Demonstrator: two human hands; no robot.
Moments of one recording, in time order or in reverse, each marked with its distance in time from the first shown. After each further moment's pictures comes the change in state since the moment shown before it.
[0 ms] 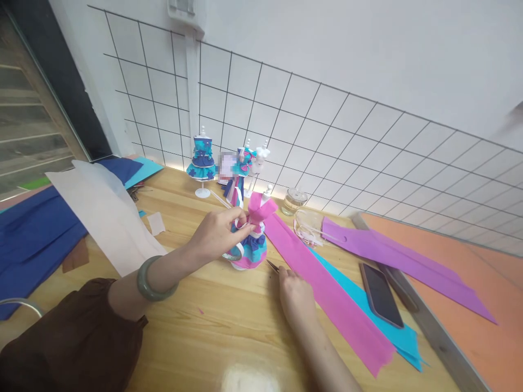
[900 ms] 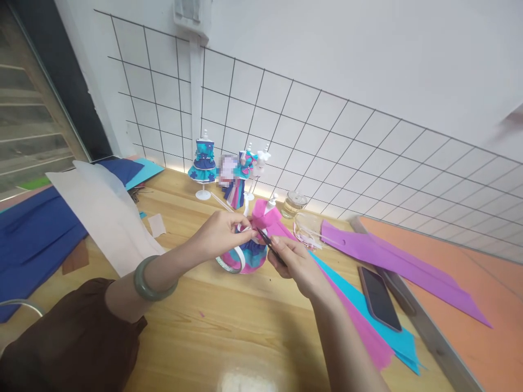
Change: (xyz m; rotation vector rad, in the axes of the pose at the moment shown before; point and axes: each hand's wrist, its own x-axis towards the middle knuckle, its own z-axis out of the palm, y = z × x) left_hand 0.005 -0.003 -0.004 -0.194 -0.166 -0.051; right_hand 0.055 -0.083 -0.065 0.747 -0.454 0.216
